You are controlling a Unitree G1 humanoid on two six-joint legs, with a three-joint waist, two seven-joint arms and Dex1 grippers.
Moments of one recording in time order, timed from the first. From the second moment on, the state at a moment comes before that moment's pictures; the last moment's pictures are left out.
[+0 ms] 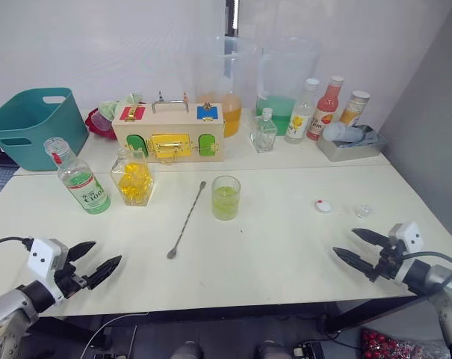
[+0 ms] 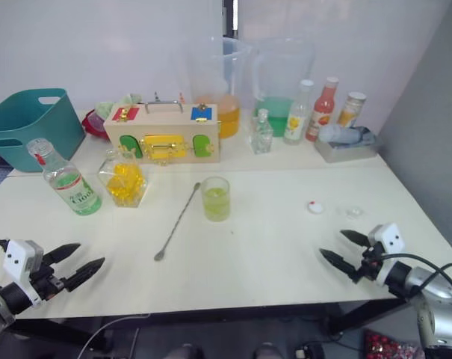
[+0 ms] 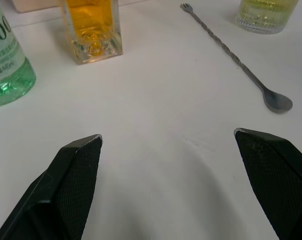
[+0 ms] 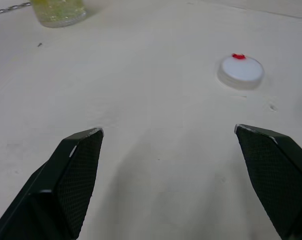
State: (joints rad) left arm 0.24 0.67 0.50 -0.07 -0.53 0.22 -0.88; right arm -0.05 -0.72 -0.33 0.21 0.44 0.10 1.04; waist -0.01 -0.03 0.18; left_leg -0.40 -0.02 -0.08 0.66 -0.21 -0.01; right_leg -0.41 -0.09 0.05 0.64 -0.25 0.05
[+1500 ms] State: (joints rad) left arm -0.14 0.33 -0.03 -0.36 -0.31 0.63 -0.26; right arm -0.27 -0.80 -0.20 -0.11 0.62 0.59 1.06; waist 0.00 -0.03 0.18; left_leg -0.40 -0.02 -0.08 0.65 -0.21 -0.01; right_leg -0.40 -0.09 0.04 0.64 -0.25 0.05
